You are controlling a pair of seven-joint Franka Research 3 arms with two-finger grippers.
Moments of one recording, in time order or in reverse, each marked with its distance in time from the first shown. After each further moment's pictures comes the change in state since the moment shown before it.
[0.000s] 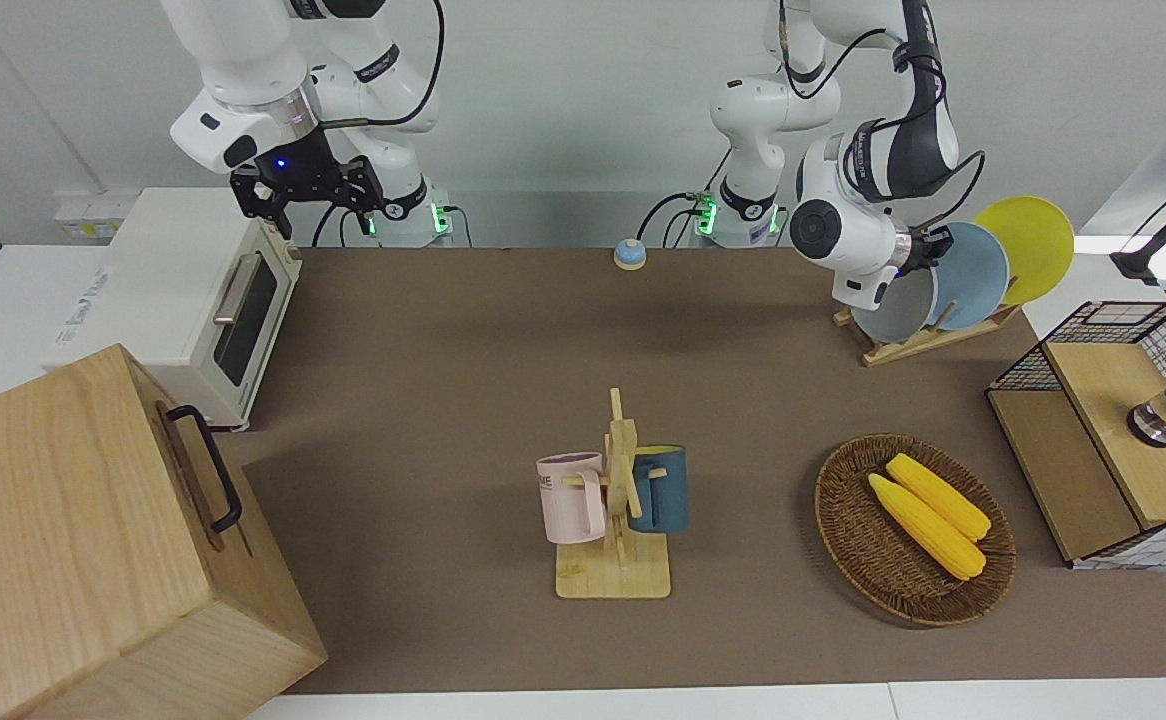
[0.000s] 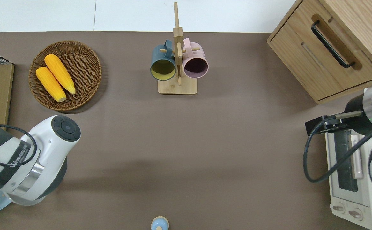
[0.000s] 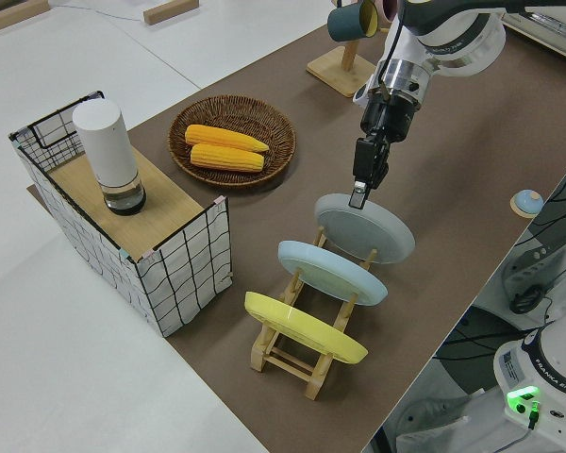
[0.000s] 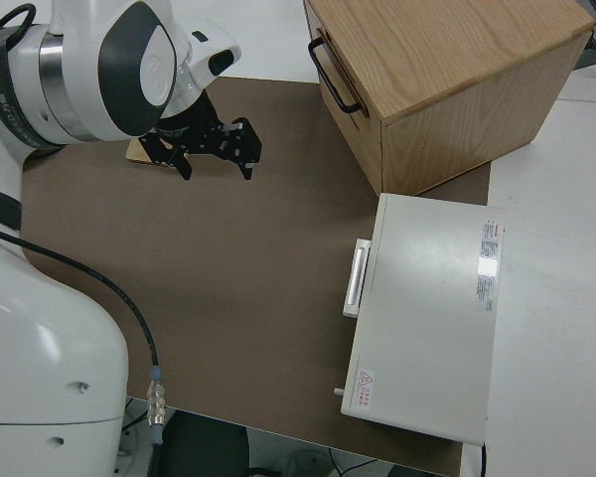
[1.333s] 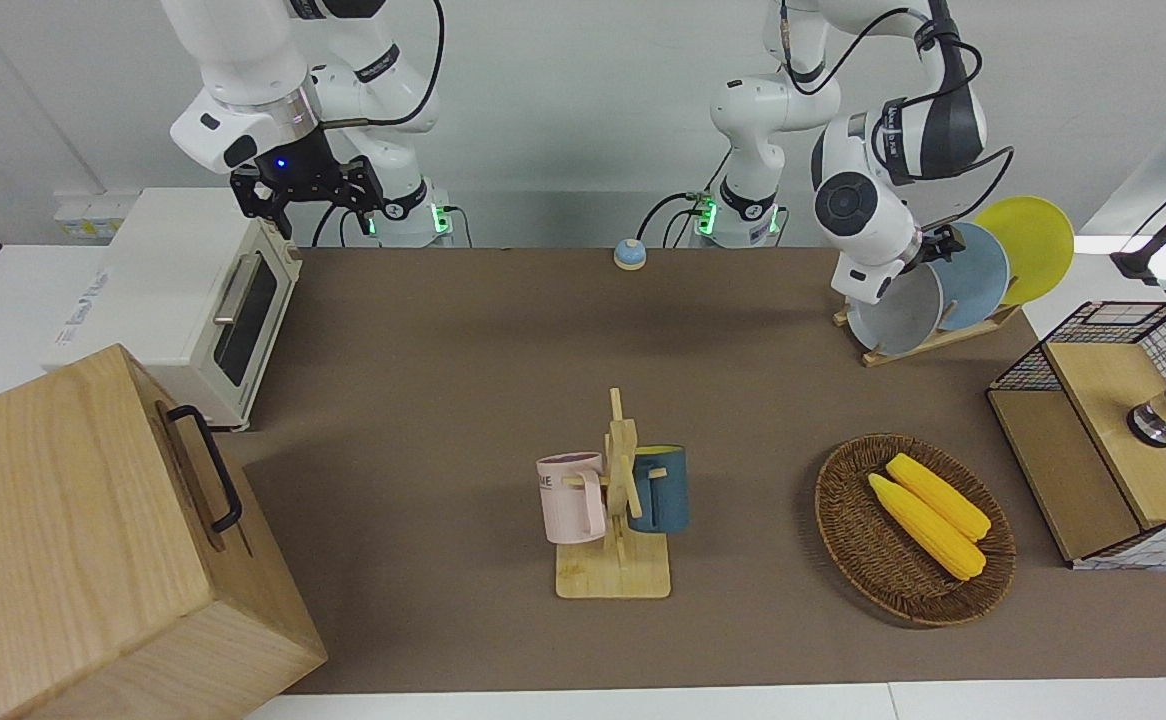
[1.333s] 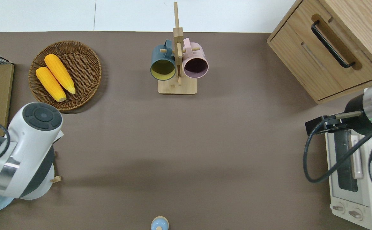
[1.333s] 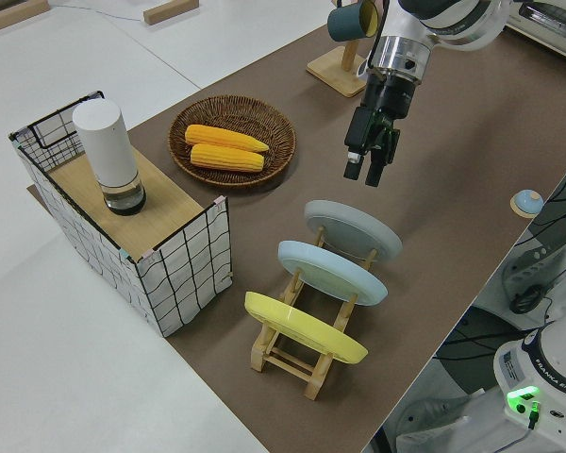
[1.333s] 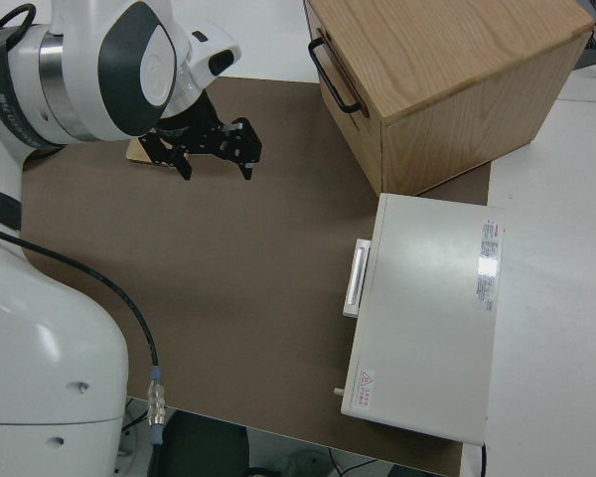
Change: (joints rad) left arm 0.001 -0.016 0.021 0.116 -0.203 0.025 0.192; right arm 0.000 0.000 0.000 0.000 0.000 0.000 0.000
